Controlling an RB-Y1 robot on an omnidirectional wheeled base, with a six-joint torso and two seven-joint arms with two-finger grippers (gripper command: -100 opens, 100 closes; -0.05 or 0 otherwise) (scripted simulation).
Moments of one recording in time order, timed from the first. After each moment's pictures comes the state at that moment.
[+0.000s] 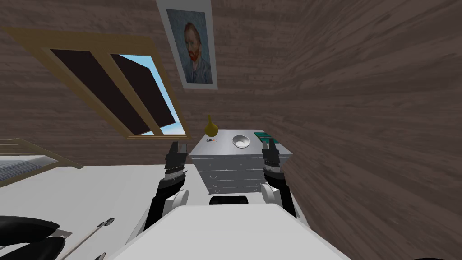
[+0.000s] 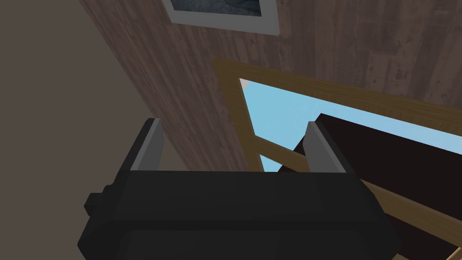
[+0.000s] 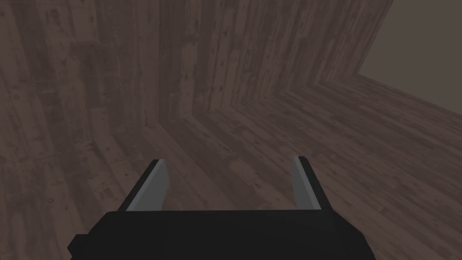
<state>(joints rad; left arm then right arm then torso) 0.54 0.00 0.04 -2.21 0.04 -0.60 -0.14 0.47 -0.02 0.07 -2.22 -0.02 -0.56 0.17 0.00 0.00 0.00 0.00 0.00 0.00</state>
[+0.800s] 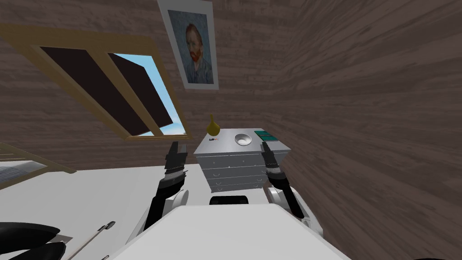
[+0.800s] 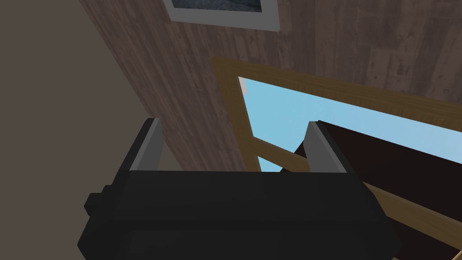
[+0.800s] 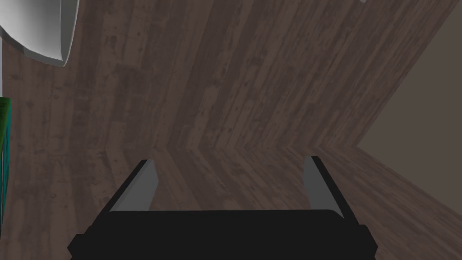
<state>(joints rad) 0.54 0.00 0.04 -2.21 0.04 -0.60 -0.14 0.47 -0.22 0.03 -2.14 0.04 -0.52 0.18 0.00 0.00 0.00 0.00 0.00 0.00</state>
